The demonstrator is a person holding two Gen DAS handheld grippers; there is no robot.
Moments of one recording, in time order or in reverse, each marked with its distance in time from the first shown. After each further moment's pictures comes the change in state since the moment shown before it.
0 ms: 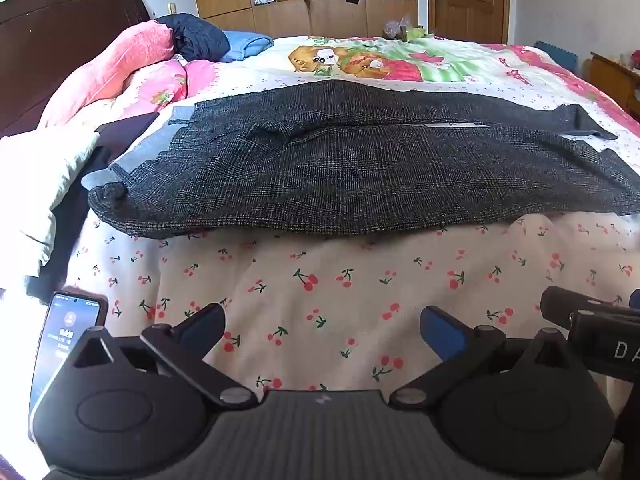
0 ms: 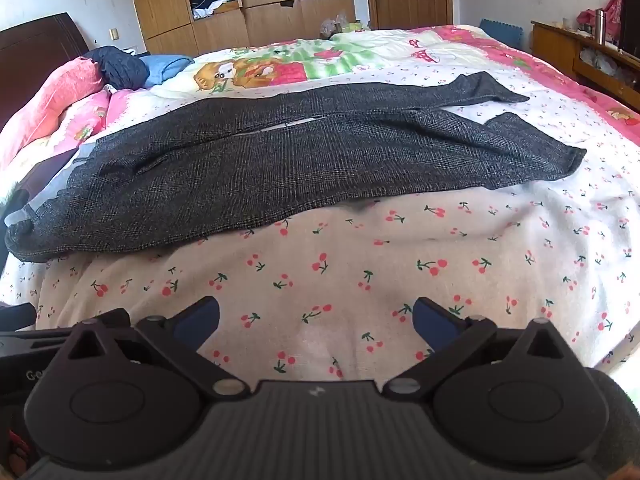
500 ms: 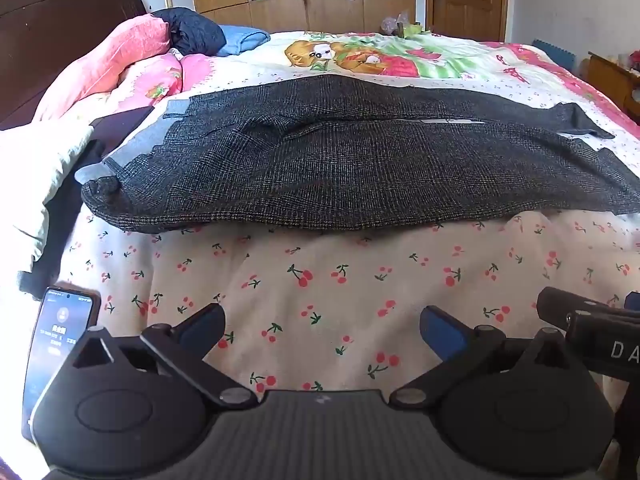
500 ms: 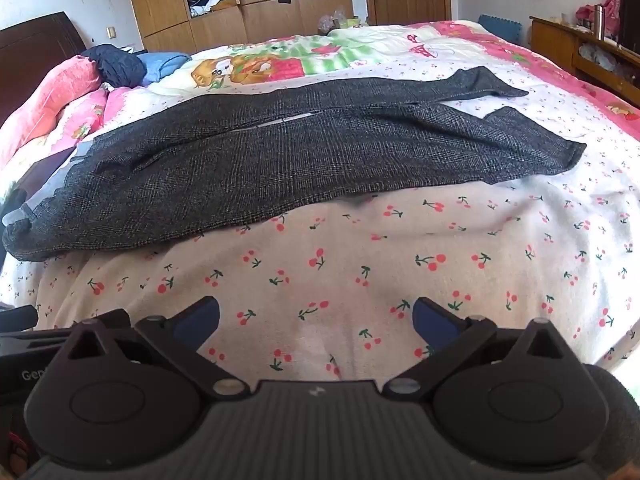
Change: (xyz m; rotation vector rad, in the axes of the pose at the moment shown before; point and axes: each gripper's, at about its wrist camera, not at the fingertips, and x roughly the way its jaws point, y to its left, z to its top) left arm 0.004 0.001 -0.002 -0.012 0.003 -0.026; right arm 0.006 0.000 -0.001 -0.003 0.015 -0.014
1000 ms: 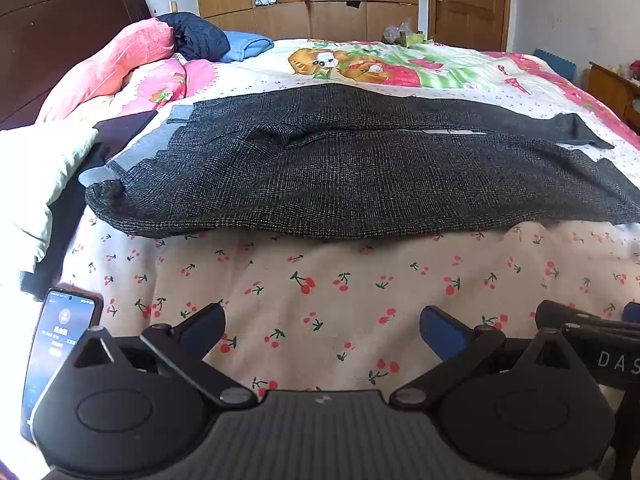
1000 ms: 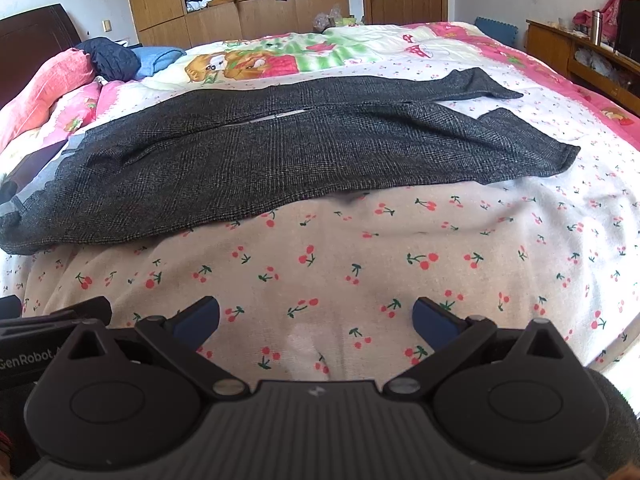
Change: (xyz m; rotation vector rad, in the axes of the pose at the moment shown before) left arm -0.006 0.001 0.000 -0.013 -0.022 -0.001; right arm 0.001 0.001 -0.002 -0.015 0.005 -0.030
